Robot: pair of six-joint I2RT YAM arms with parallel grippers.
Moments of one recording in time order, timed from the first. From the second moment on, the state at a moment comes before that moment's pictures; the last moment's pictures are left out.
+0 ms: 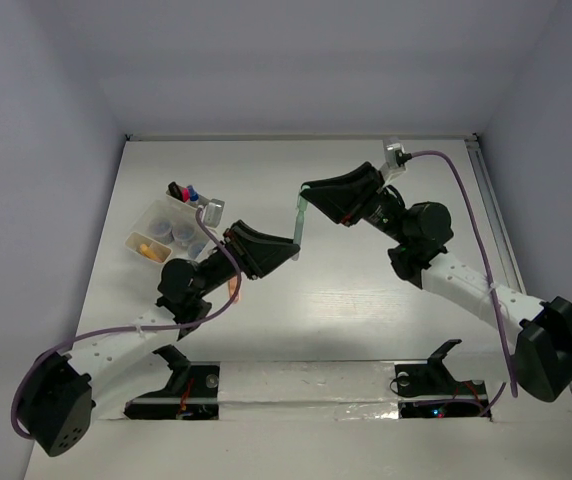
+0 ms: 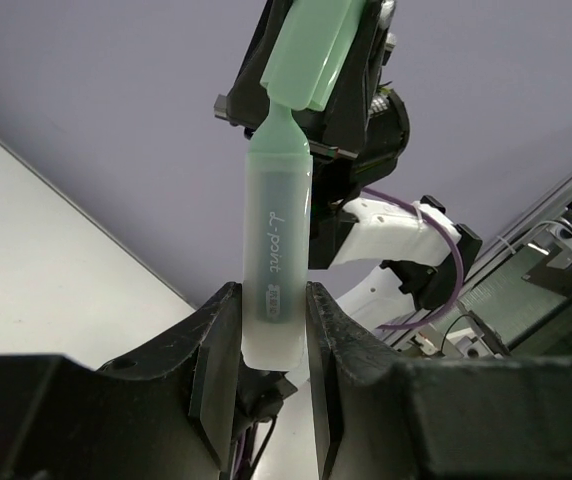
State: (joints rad) left arm -0.69 0.92 0.38 1.02 0.42 -1.07; right arm 0.63 1.24 0.85 1.04 -0.47 0.88
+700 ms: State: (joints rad) left arm -0.69 0.86 0.41 0.97 0.43 -1.03; right arm 0.63 1.32 0.85 1.22 -0.59 1.05
